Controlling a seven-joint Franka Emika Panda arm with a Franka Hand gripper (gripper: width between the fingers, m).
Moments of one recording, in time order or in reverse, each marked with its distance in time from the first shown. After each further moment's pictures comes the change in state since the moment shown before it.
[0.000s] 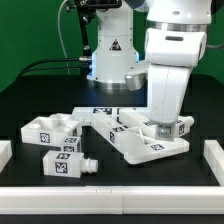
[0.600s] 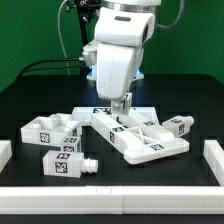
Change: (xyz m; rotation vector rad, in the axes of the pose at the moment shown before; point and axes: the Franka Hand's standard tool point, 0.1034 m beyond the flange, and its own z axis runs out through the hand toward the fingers) arm -0.075 -0.032 -0.019 0.067 -0.051 -0.027
